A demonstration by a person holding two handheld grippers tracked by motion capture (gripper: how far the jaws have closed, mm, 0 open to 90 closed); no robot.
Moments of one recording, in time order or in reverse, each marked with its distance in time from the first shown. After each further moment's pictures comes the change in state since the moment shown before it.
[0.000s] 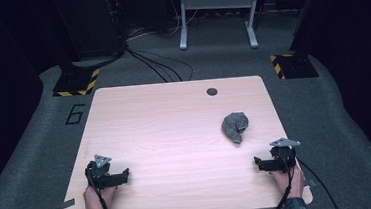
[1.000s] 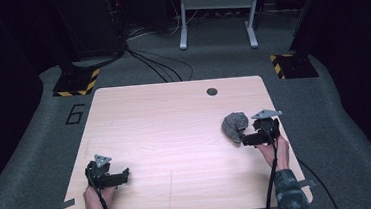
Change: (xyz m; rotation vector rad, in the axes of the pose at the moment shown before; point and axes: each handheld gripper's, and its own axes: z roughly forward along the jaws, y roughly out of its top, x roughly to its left) left arm 0.000 0.000 -0.001 0.011 0.001 0.010; right arm 0.032 0.111 -0.001 -0.061 0.042 -0.132
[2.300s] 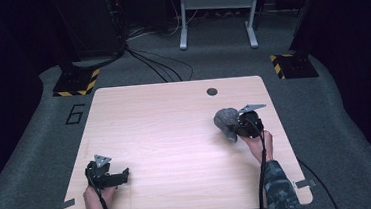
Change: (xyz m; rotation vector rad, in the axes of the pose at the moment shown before) left arm 0.000 0.000 0.000 -0.001 0.003 -0.004; right arm 0.014 0.021 0.036 0.021 0.156 0.021
